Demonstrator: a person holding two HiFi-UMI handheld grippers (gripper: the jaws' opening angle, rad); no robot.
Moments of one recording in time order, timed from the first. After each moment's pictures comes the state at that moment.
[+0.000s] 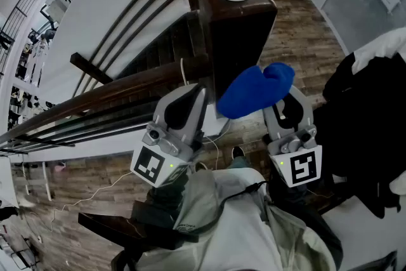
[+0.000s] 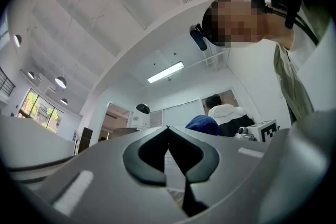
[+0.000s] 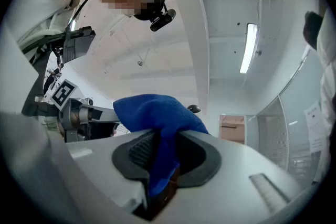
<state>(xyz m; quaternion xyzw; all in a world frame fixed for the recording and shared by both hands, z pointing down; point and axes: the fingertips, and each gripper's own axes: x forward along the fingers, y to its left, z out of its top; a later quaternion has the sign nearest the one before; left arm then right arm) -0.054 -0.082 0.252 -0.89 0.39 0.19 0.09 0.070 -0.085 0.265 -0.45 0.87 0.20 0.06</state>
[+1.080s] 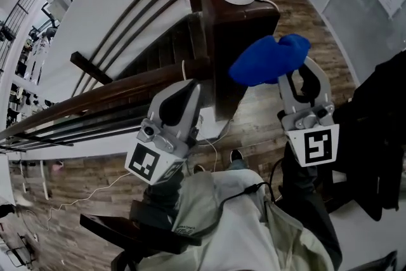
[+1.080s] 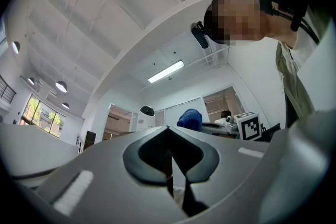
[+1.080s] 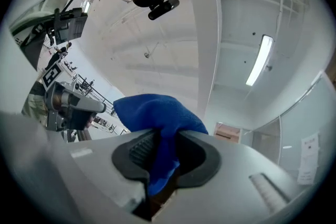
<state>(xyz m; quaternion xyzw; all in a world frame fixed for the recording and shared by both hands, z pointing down) -0.068 -0.102 0.243 -0.89 0.40 0.18 0.11 0.084 -0.141 0.225 -0.46 0.84 0.28 0.00</state>
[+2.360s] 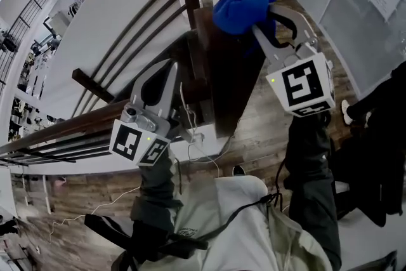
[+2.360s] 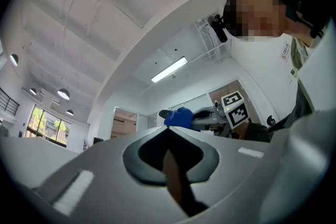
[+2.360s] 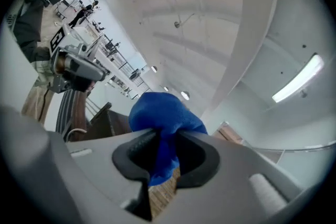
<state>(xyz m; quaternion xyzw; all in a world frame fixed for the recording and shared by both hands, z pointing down) -0.096 -0.179 0.209 -0.88 0.43 0.16 0.13 0.048 -0.255 0.174 -0.42 0.81 0.36 -0.21</state>
